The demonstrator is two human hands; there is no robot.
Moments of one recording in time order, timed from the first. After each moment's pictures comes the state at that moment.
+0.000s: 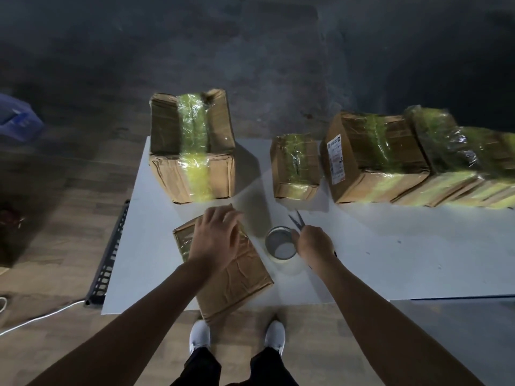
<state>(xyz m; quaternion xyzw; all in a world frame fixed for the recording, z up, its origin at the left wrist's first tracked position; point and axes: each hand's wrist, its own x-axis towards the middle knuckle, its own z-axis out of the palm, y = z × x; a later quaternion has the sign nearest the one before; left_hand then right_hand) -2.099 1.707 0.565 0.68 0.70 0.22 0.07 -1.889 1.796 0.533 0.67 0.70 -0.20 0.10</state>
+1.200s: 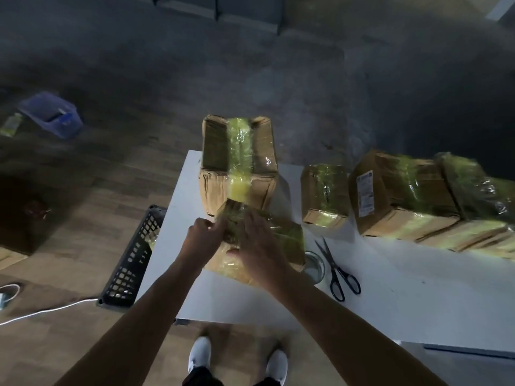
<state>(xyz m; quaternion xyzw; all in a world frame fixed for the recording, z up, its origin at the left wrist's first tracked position) -2.186 1.697 0.579 0.24 0.82 0.34 0.40 -2.043 1.732 0.592 0.33 0.94 0.07 -0.01</state>
